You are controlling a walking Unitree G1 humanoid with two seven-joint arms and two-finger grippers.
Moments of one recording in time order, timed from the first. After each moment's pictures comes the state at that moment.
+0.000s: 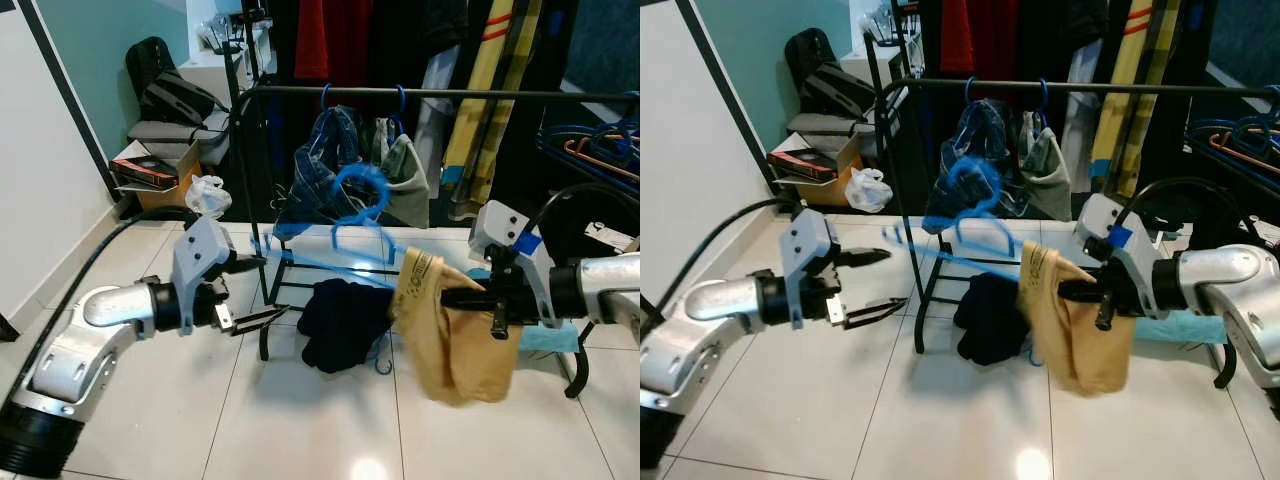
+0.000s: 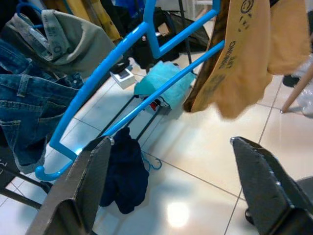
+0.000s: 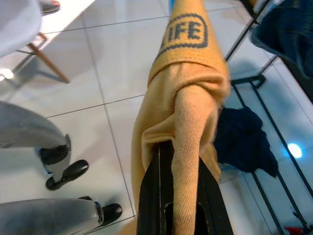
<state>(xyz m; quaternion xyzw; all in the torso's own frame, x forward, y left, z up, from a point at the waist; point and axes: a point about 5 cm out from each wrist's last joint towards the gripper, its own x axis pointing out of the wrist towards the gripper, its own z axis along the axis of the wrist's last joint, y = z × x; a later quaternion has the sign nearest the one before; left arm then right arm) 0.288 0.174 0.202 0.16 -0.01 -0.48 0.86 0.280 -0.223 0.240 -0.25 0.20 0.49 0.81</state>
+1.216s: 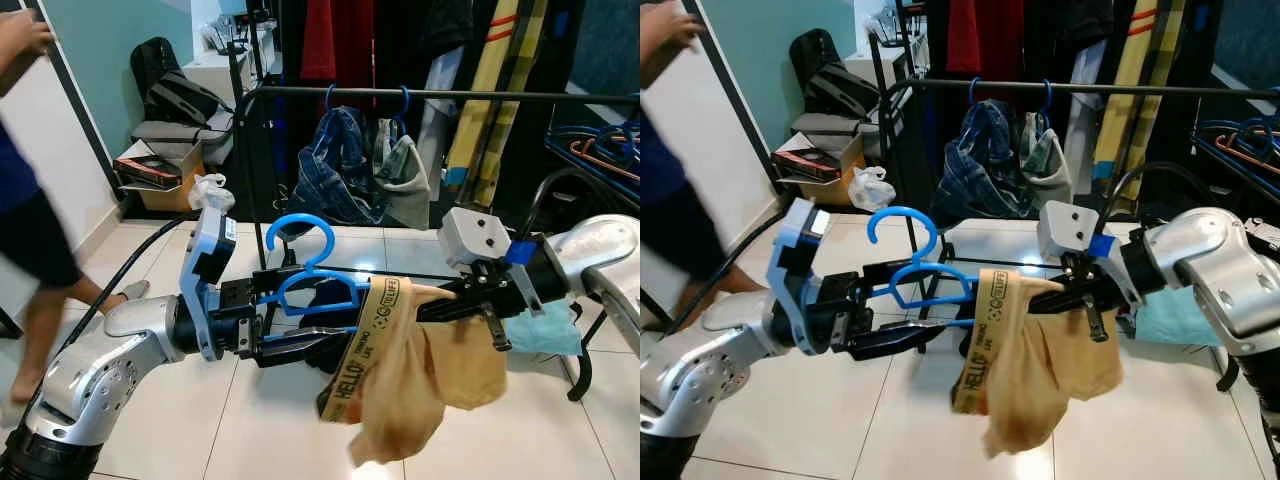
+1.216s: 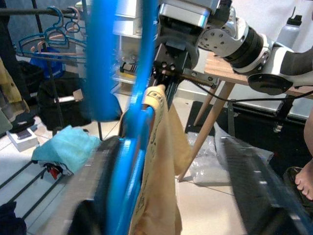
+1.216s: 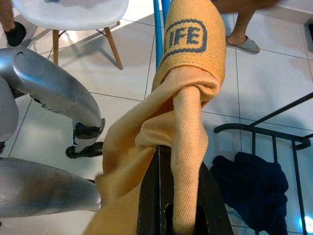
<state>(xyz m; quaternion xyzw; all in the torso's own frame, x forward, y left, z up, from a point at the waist) 0.250 0.126 0.220 -0.05 -0.04 -0.63 0.78 0.281 -0.189 0.262 -0.31 0.16 0.63 0.69</state>
